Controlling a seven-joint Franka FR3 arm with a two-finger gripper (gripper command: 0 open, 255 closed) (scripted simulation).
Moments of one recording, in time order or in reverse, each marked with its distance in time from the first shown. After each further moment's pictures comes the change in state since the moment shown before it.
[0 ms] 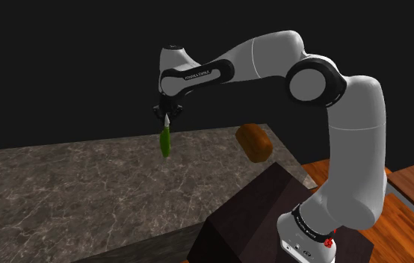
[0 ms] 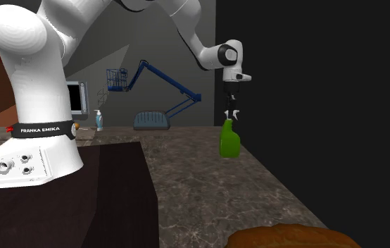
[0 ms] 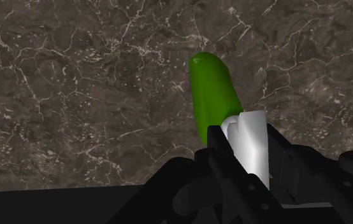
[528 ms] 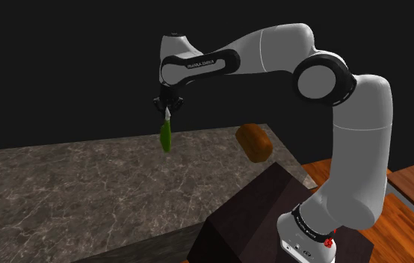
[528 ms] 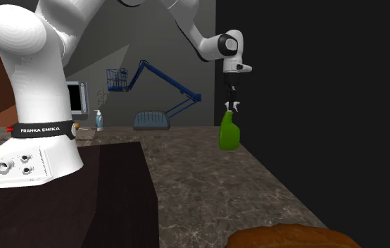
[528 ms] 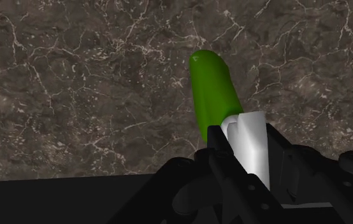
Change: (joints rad) arm -0.005 -0.053 0.008 0.024 0.011 -0.076 -0.006
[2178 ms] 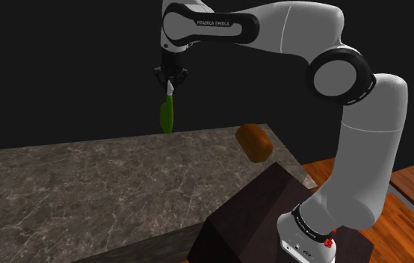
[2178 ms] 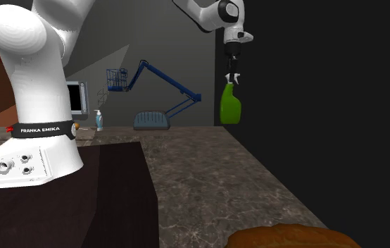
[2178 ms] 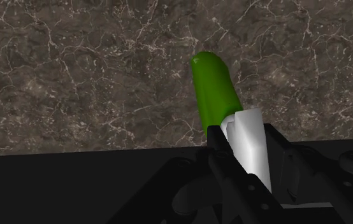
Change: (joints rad) arm 0.001 -0.094 0.014 0.197 0.023 -0.289 -0.013
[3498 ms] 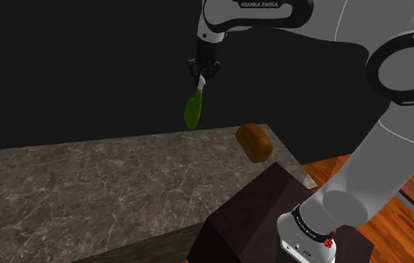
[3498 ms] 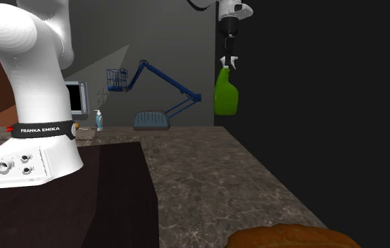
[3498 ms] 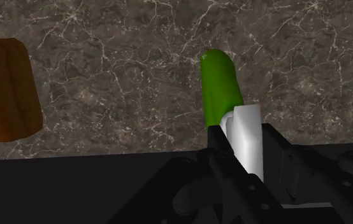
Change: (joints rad) arm -0.128 -0.344 -0.027 -0.347 0.076 0.010 -0.147
